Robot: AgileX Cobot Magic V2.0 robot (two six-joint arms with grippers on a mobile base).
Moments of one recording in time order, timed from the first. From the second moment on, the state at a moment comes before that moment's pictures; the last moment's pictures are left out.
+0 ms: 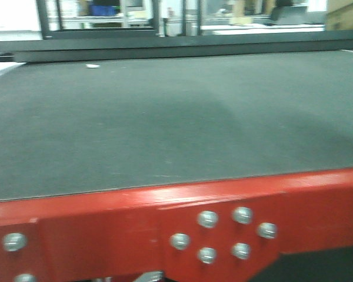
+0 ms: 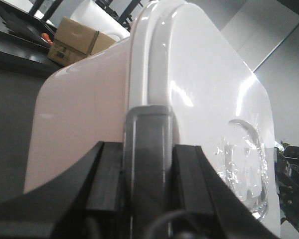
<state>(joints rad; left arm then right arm) 0.12 1.48 -1.50 -1.68 1.10 0.89 -0.17 1.29 -1.31 1.75 1.07 -0.94</state>
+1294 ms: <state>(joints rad) 0.11 1.48 -1.50 -1.68 1.09 0.89 -0.17 1.29 -1.31 1.75 1.06 -0.94</state>
